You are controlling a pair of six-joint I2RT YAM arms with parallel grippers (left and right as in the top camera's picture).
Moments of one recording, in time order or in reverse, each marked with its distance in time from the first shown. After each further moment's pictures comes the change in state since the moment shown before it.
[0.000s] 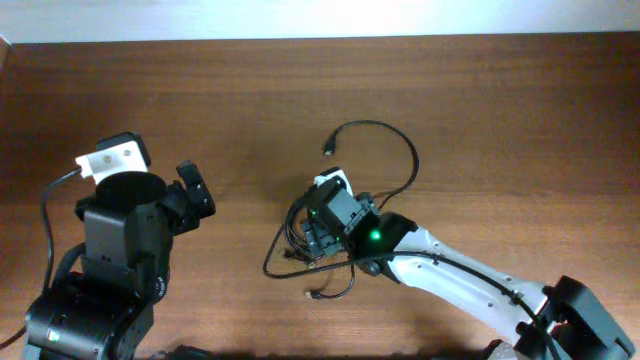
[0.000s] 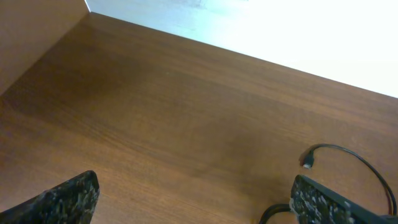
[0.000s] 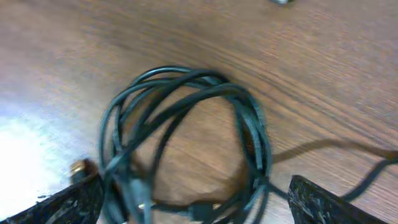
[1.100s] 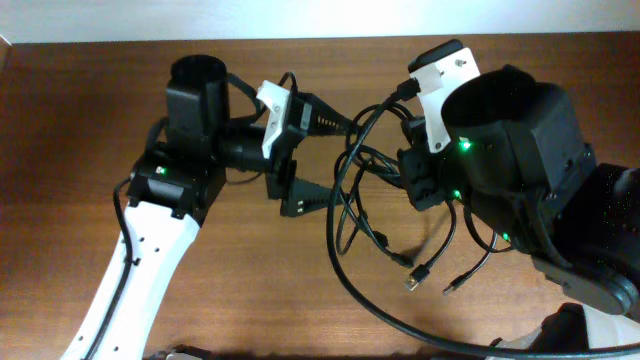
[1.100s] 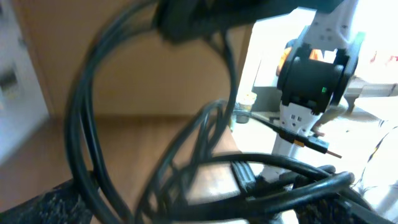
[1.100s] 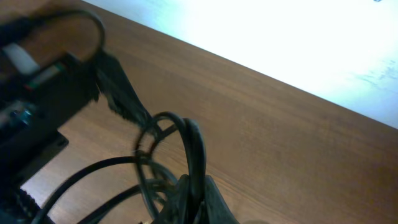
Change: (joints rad) left arm 0.002 0.444 -0.011 0.780 1.894 0.710; right arm -0.051 0.060 1.647 -1.270 0.133 -0.175
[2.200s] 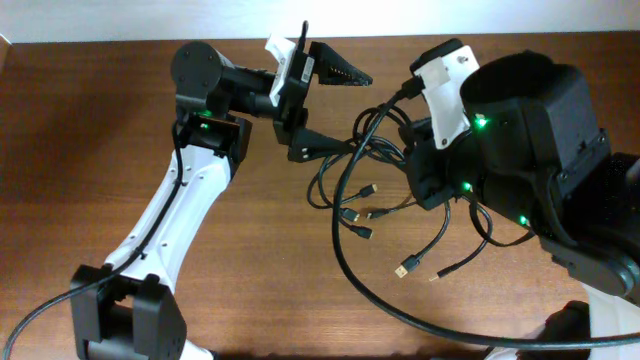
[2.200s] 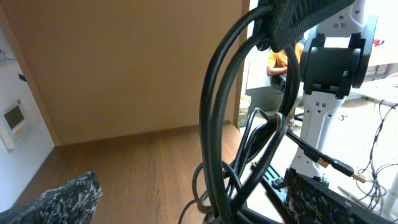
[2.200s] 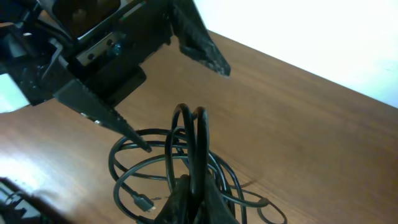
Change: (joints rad) left arm 0.026 0.304 0.007 1.067 0.126 -0.656; right arm -0.087 0.002 0.000 -0.016 -0.187 -0.034
